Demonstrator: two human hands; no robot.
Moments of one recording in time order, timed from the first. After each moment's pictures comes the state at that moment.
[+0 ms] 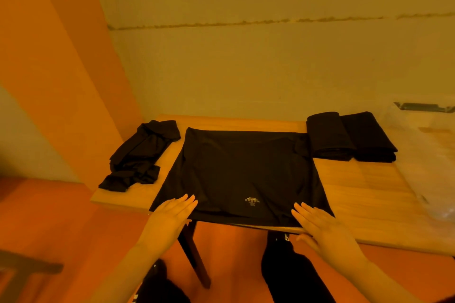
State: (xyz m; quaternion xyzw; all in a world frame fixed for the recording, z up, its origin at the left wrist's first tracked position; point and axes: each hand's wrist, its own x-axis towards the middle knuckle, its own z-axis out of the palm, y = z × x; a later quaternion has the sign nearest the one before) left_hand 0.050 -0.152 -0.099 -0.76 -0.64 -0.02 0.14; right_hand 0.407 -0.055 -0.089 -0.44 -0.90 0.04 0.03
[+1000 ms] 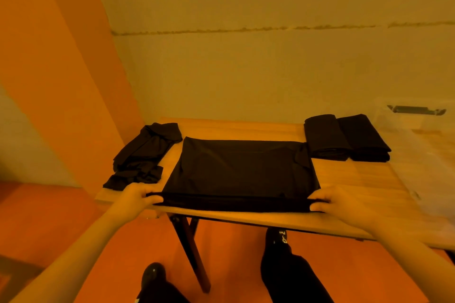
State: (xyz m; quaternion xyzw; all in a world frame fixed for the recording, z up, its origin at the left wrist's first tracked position) left_hand -0.008 -0.161 -0.029 -0.54 -0.76 -0.27 -0.22; right_hand 0.418 -0.023 -0.020 -0.46 -0.83 0.30 0.05
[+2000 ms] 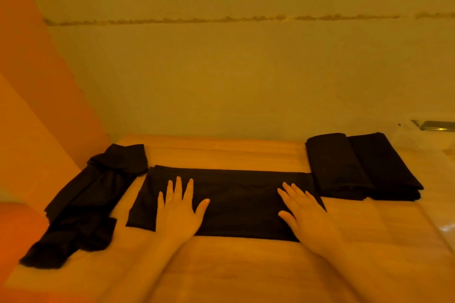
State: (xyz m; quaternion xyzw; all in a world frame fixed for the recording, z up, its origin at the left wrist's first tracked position) left_hand 0.076 0.024 -0.078 -0.55 -0.83 0.00 -0.07; right_hand 0.346 0.092 -0.072 -0.50 -0.86 0.11 -0.01
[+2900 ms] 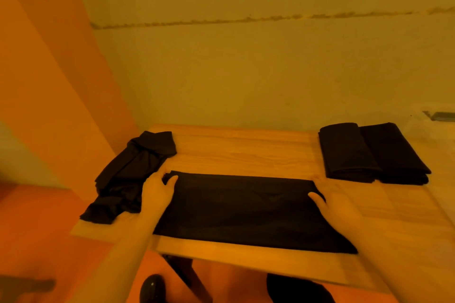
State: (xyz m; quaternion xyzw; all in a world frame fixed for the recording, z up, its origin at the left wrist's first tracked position) left_hand 0.004 -0.029 -0.061 -0.41 -0.83 -0.35 -0.12; right_hand 0.367 0.066 -0.066 -0.58 -0.79 0.18 0.10
